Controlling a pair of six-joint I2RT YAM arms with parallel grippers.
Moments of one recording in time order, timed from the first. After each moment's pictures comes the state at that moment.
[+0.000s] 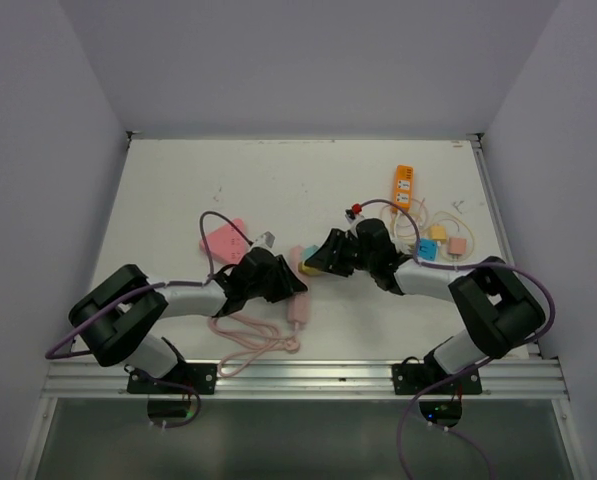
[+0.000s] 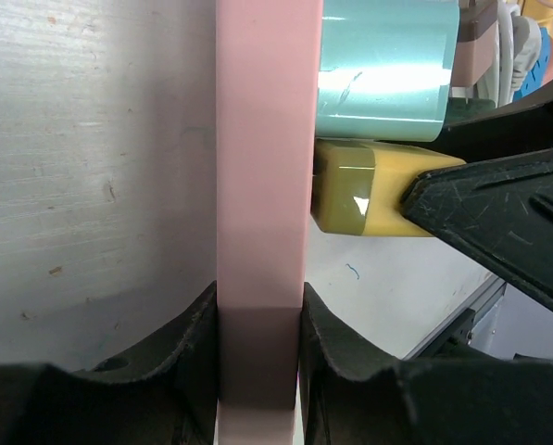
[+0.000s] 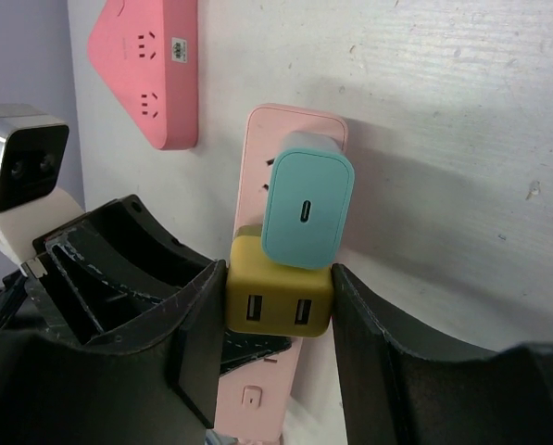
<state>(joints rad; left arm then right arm) -0.79 1.50 0.50 0.29 0.04 -1.10 0.56 1.54 0.60 0.37 -0.35 0.87</state>
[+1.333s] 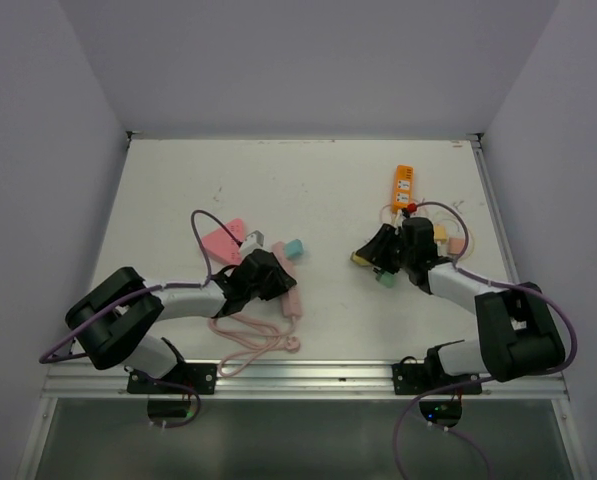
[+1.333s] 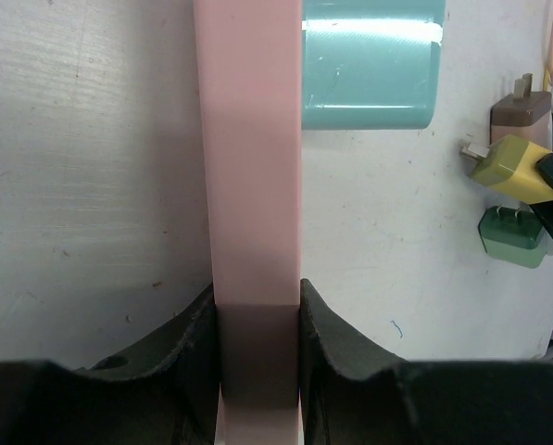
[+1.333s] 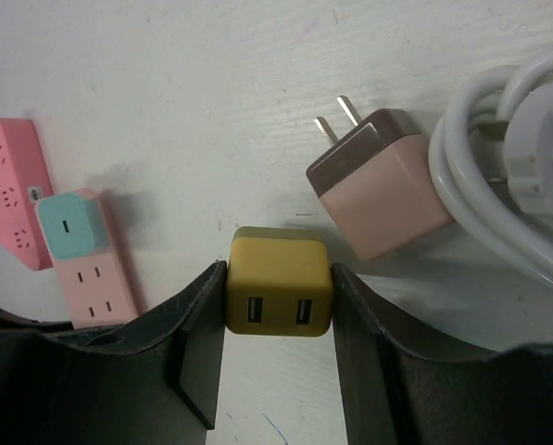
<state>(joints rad) -0.81 1.48 0.52 0.20 -0.17 -1.13 0.25 1.36 0.52 0.14 -0.23 0.73</state>
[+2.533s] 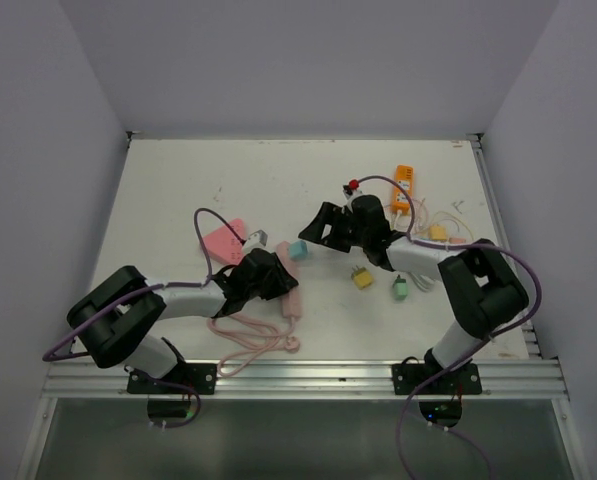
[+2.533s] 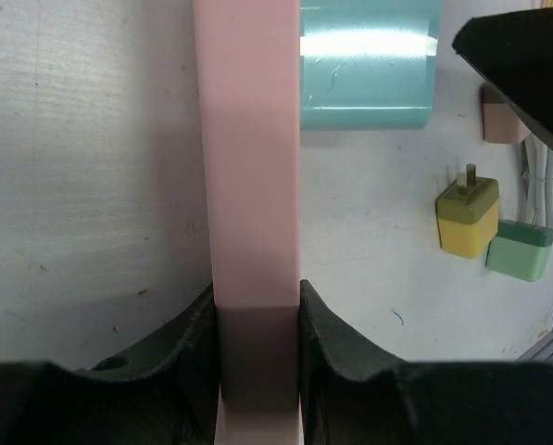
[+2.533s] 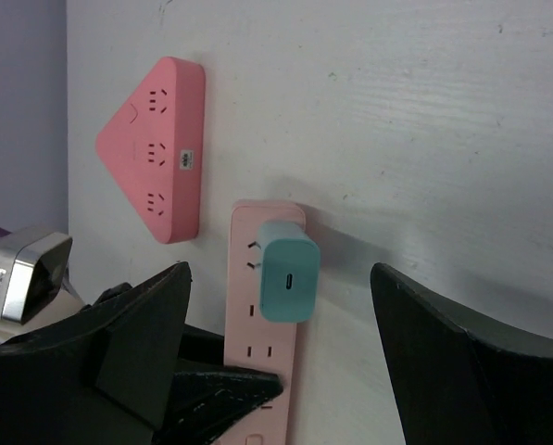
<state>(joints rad) -0.81 1.49 0.51 0.25 -0.12 -1.06 0.51 1.64 0.81 0.29 -0.29 0.78</state>
